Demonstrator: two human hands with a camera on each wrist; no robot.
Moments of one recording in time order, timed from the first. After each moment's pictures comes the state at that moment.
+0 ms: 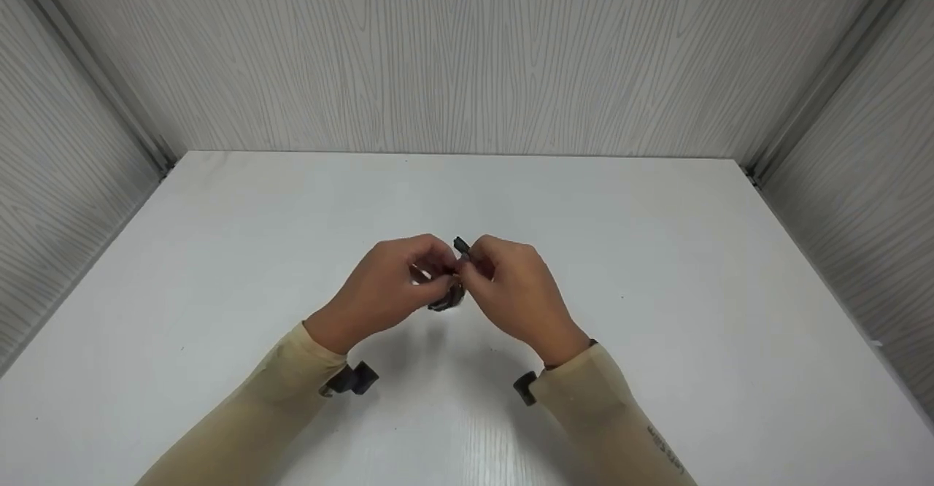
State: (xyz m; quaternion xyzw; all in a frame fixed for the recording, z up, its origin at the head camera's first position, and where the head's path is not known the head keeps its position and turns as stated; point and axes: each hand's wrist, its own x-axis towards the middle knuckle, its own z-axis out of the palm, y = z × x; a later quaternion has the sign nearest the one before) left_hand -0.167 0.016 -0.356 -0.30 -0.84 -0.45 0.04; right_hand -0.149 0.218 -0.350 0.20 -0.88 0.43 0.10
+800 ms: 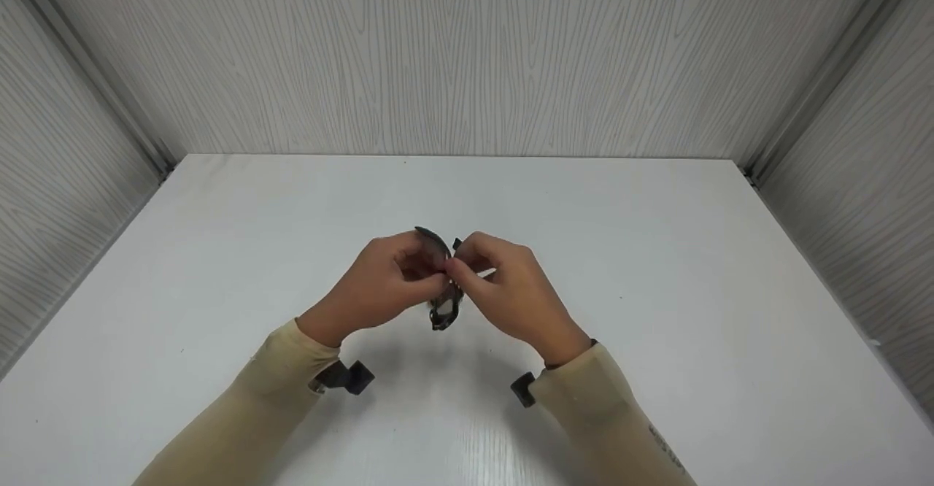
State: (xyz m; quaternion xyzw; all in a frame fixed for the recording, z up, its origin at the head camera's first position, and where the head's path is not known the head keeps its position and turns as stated) left_hand -0.172 0.010 -0.355 -0.33 -0.78 -0.54 -0.01; right_hand -0.149 0.218 -0.348 0.23 -0.84 0.49 0.07
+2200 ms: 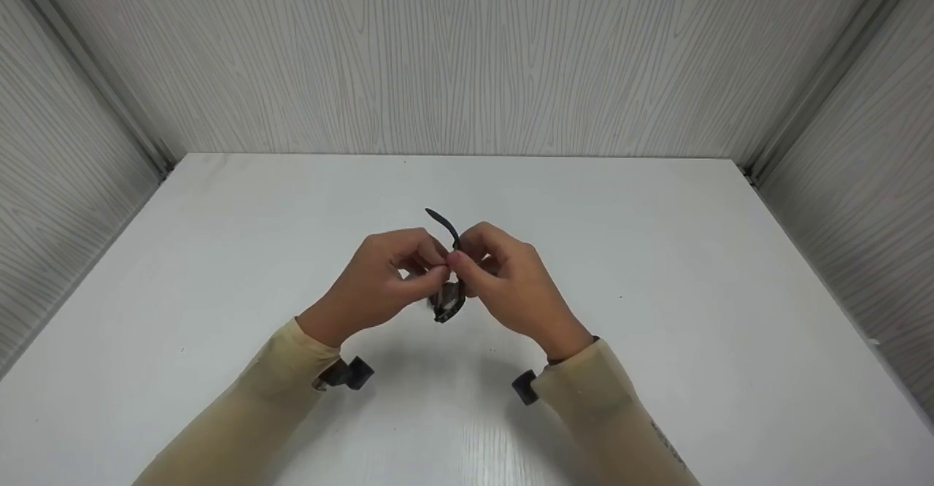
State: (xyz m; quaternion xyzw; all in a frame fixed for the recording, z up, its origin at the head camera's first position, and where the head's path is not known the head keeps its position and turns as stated) left_hand -0.174 0.010 -0.356 -0.39 -0.77 -0.50 0.08; right_hand -0.151 0.221 -0.349 0.23 -0.80 0.56 0.03
